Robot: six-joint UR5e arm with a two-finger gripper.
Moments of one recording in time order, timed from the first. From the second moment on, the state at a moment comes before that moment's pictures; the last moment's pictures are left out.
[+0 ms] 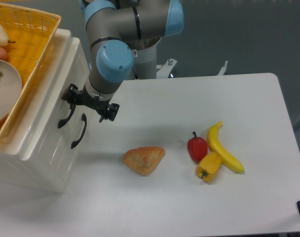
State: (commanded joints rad) arm 2.24 -1.74 -1.66 -1.48 1.17 0.50
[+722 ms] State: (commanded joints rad) arm 2.23 -1.74 -1.66 -1.48 1.18 0.49
